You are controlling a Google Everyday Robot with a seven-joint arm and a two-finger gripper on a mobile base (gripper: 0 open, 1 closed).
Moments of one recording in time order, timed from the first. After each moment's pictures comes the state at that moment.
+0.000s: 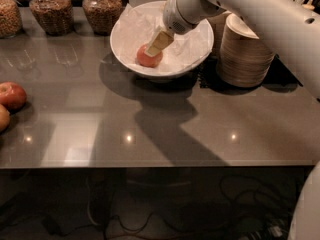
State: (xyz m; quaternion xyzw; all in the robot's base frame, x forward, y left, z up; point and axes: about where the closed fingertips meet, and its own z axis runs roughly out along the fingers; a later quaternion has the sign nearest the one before) arm 0.735 -0.008 0.941 -0.59 0.68 0.01 0.43
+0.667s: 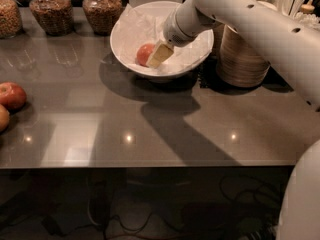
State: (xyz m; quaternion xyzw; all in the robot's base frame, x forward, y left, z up) arm 0.738 -0.011 0.897 -0.59 0.71 0.03 0.40
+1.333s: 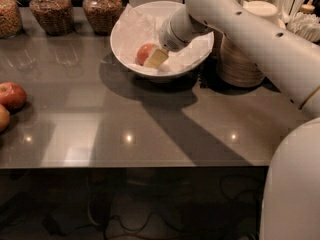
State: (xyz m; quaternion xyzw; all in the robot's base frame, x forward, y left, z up) arm 0.751 0.004 0.873 -0.59 0.71 0.05 0.39
